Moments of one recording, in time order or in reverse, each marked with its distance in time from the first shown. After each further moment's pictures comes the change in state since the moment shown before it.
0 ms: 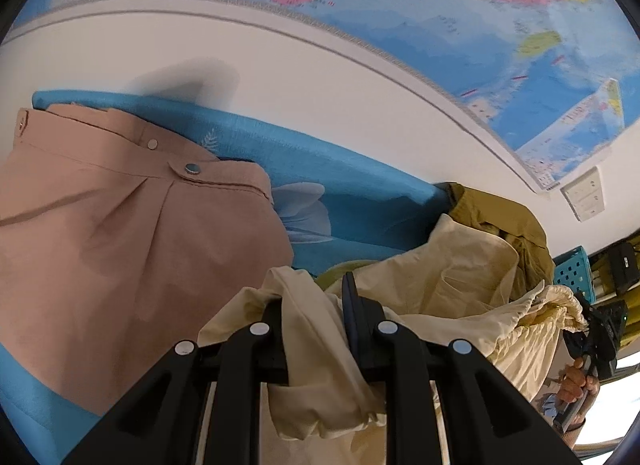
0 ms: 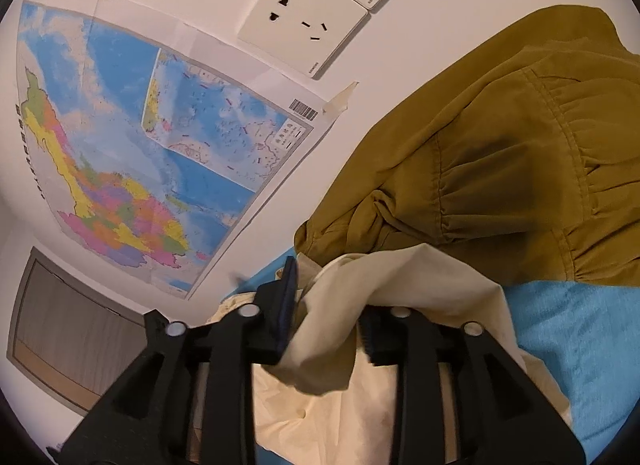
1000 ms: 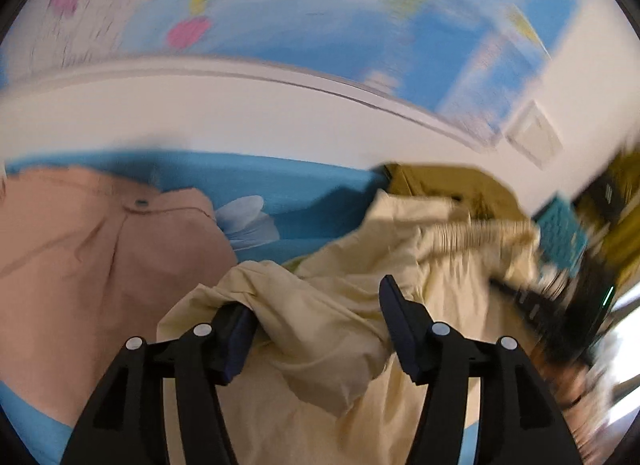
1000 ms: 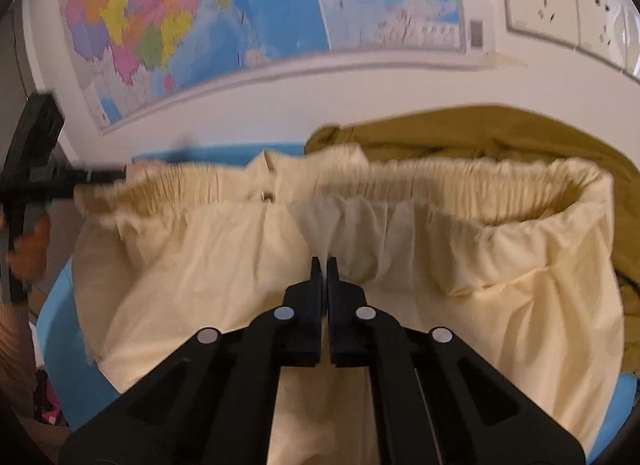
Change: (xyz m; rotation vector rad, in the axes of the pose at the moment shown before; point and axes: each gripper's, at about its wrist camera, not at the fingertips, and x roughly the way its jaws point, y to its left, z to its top) left arm -0.026 -0.049 -0.051 0.296 -0.137 -0.037; right arm 0.084 0.088 -0.109 -0.708 0.075 -0.324
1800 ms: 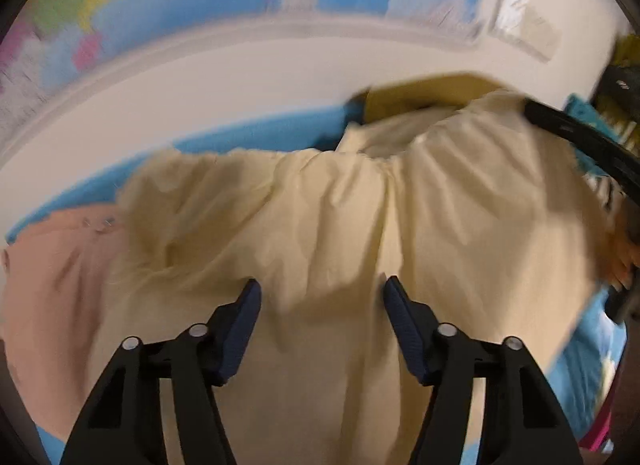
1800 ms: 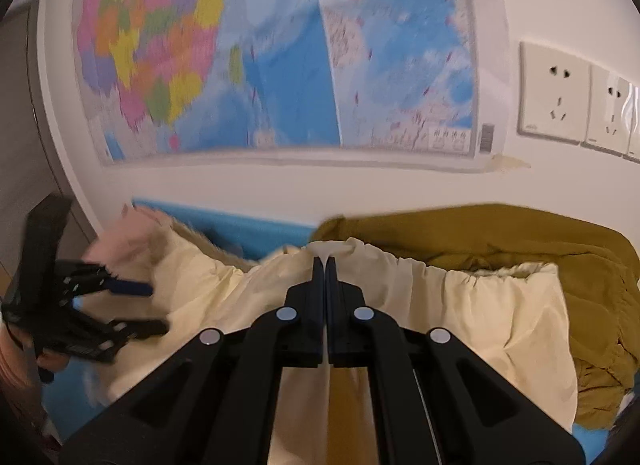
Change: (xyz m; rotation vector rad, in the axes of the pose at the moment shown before) left arm 0.068 -0.042 -0.022 0.223 0.134 0.131; right arm 0.005 0.013 0.044 -0.060 -0.085 -0.040
